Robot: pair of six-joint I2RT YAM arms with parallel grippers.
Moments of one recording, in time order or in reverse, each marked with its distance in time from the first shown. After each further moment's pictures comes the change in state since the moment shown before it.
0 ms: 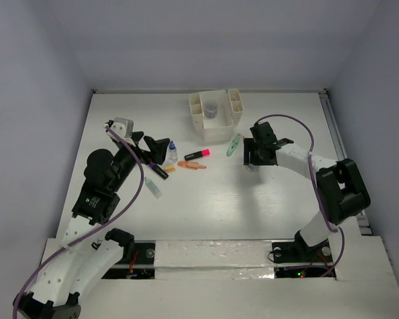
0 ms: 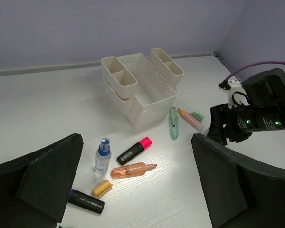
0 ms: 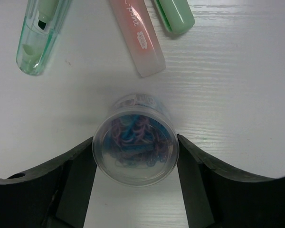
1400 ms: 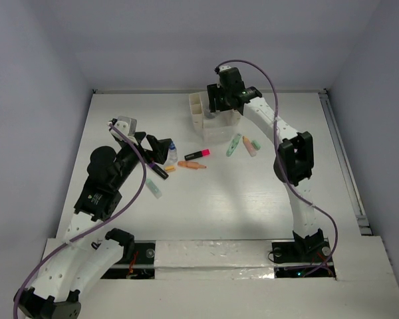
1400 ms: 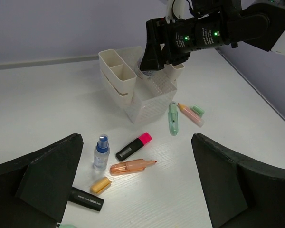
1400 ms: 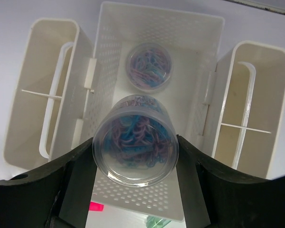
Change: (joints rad) left arm 0.000 0.032 0.000 0.000 0.013 -0.001; right arm 0.067 0.637 1.192 -0.222 -0.114 -0.198
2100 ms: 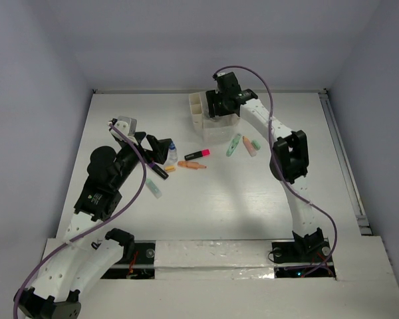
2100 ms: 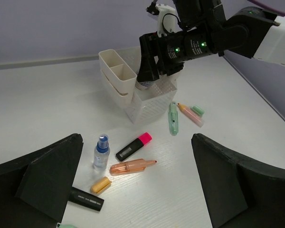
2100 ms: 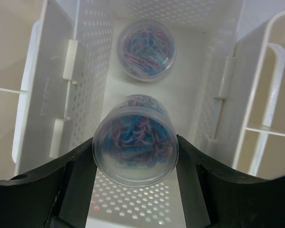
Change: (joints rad) left arm 0.000 0.000 0.000 0.000 0.000 0.000; right arm 0.000 0.065 0.024 -0.050 -0.005 0.005
